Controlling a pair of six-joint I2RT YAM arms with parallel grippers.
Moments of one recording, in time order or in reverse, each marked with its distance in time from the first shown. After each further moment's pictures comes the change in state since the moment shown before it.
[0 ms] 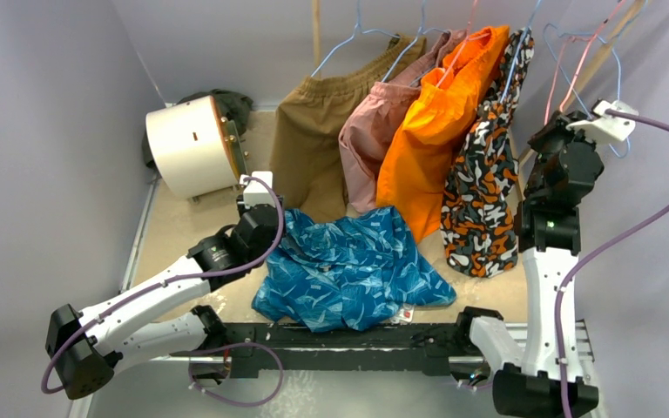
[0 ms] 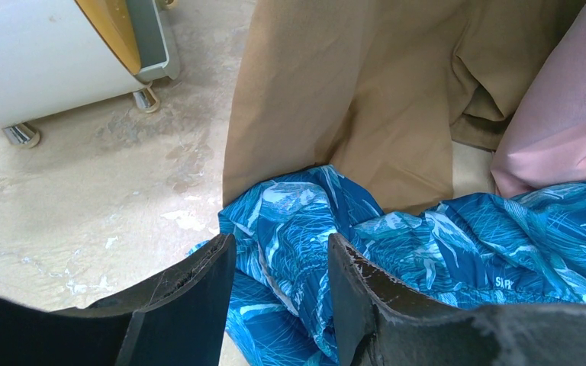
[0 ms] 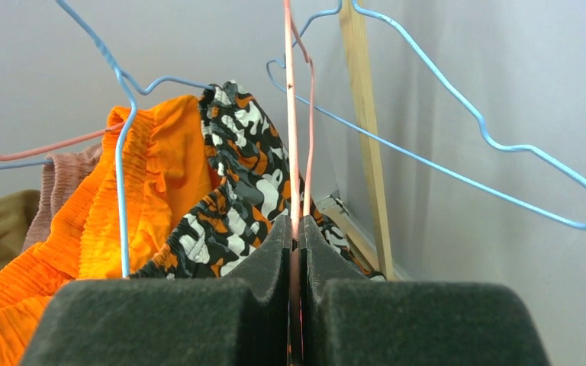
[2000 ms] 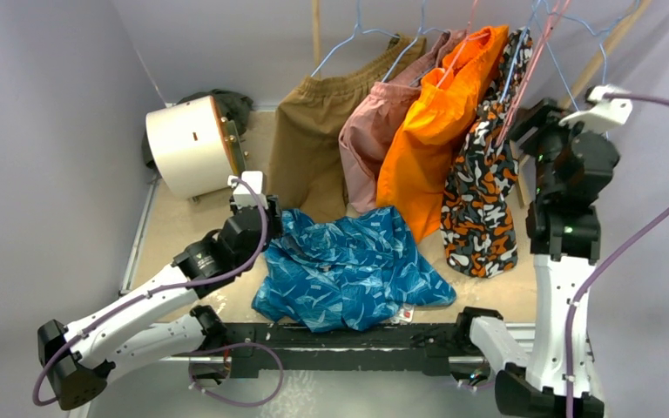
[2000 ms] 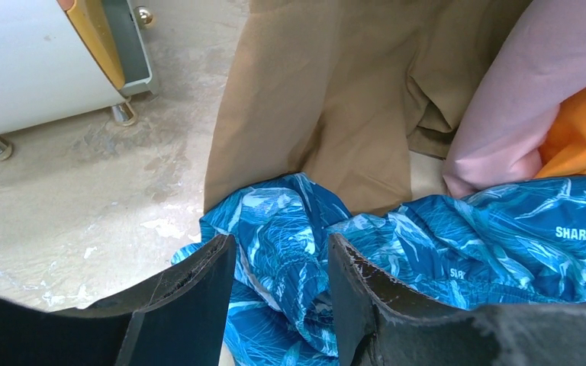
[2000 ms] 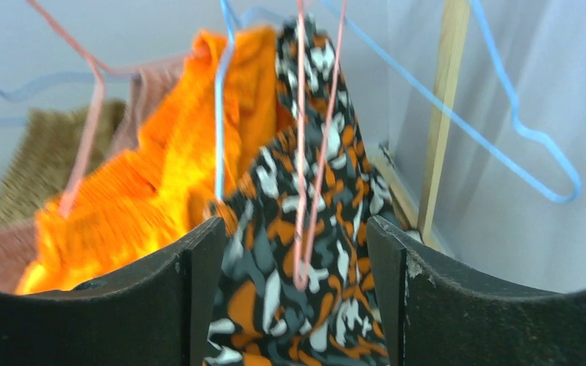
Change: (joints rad) left arm 0.000 -0.094 0.000 -0.003 0.051 -0.001; right arm 0.025 -0.034 0.127 -0.325 -0.216 -0.001
